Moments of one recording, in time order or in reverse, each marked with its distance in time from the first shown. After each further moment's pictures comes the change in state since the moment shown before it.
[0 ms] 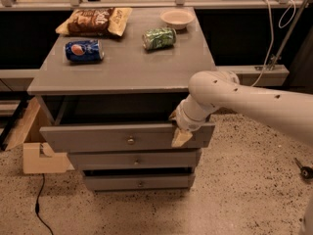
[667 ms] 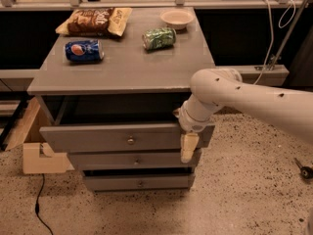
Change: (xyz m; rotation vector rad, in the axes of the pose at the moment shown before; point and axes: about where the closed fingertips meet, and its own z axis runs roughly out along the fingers) arm 0.006 0.018 -0.011 -0.061 0.033 0.016
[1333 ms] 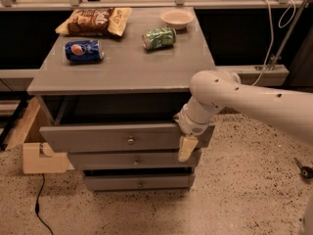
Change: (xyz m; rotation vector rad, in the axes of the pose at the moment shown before) arm 0.004 0.015 0.009 -0.062 -0.001 0.024
